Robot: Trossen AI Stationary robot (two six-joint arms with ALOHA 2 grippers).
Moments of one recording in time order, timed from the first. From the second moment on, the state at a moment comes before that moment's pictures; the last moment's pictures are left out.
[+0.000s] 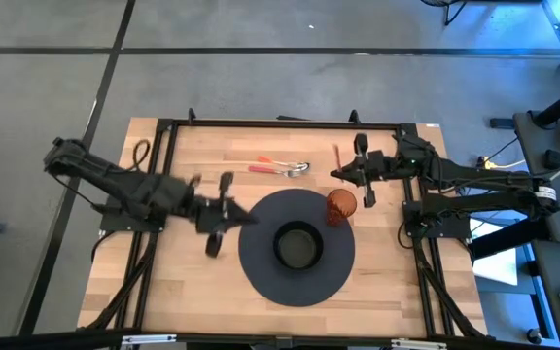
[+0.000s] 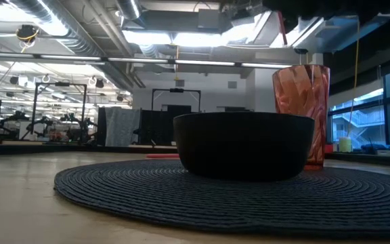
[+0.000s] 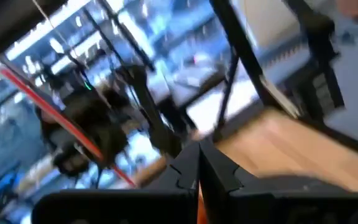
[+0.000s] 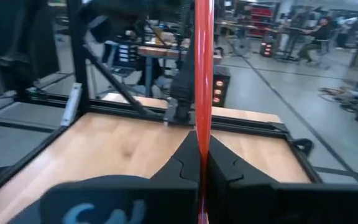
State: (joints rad) left arm -0.35 1.11 1.01 0.04 -0.22 0.57; right arm -0.24 0.84 0.65 0.17 -0.31 -0.14
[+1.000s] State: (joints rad) left arm -0.03 0.42 0.09 0.64 -0.22 0.32; right arm -0.04 0.63 0.19 0.67 0.01 -0.08
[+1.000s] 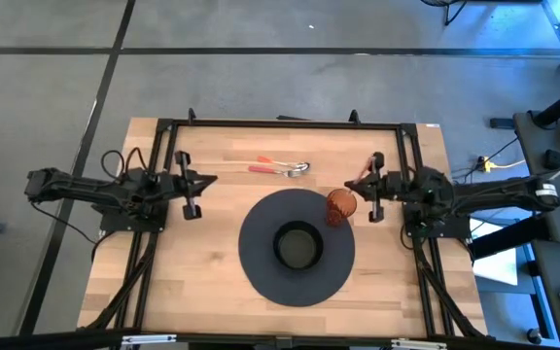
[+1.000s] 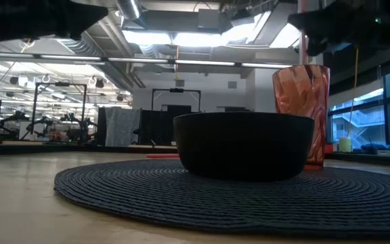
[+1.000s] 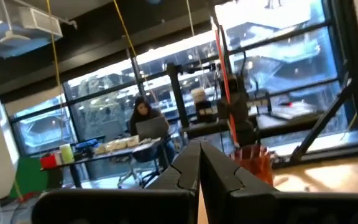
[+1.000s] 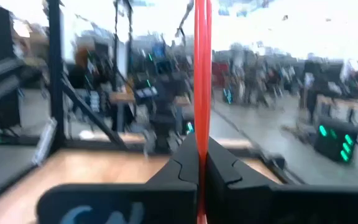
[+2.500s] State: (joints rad) left arm -0.03 0.42 0.10 0.60 -0.19 0.29; right arm 0.10 0.94 0.17 0.88 0.19 -0.04
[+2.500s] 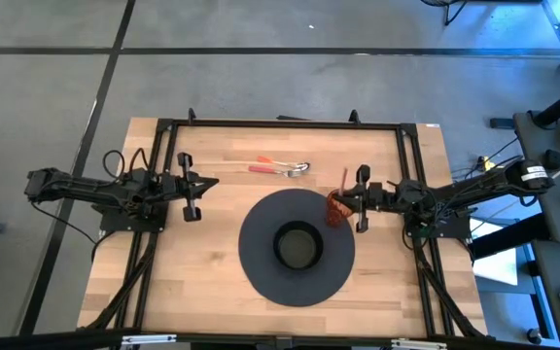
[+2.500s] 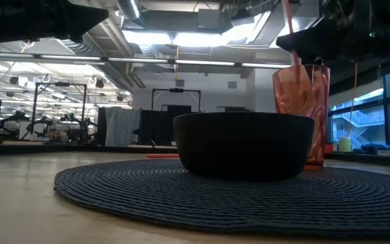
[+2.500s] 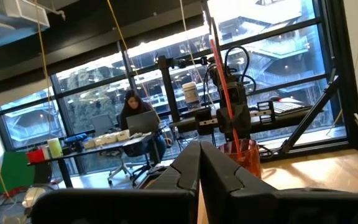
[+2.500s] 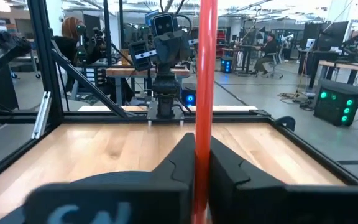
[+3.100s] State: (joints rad) left arm -0.03 0.42 0.10 0.60 -0.19 0.29; right arm 0.07 0.93 0.17 0.90 0.19 -0.06
